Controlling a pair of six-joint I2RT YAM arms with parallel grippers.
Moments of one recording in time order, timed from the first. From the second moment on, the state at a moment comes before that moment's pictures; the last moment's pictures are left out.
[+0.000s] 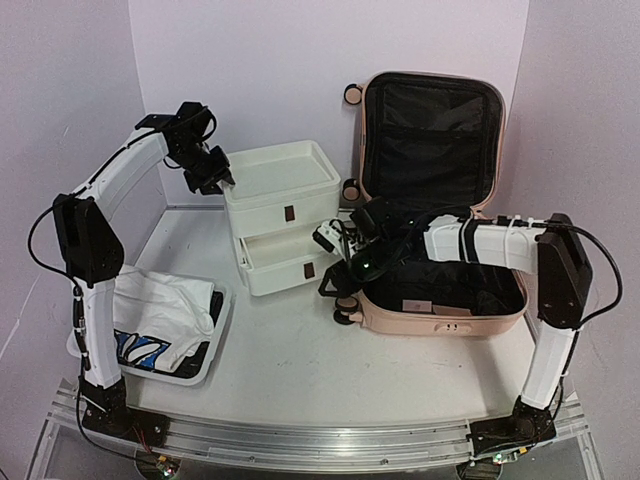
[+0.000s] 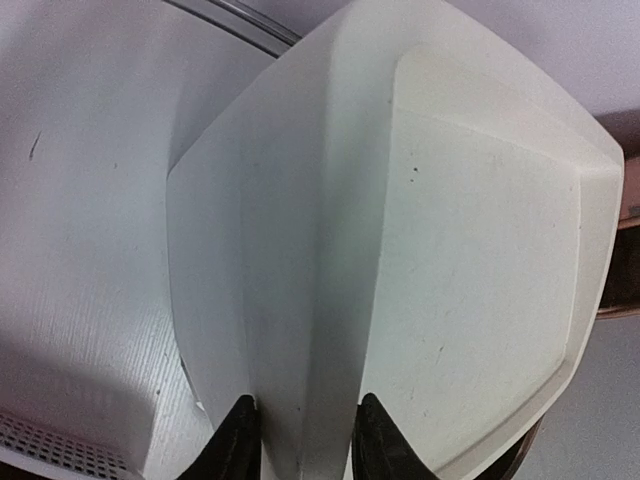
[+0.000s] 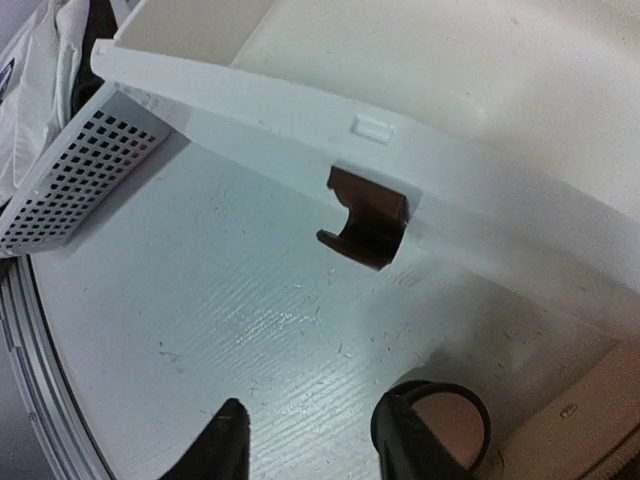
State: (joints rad) left arm -0.32 2.08 2.29 -1.12 0.16 -0.81; right arm 0.79 1.89 1.39 -0.40 -0.32 0.04
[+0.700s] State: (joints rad) left arm -0.20 1.93 2.12 -0.90 0.29 -0.57; right arm 0.47 1.57 1.38 -0.99 -0.17 -0.34
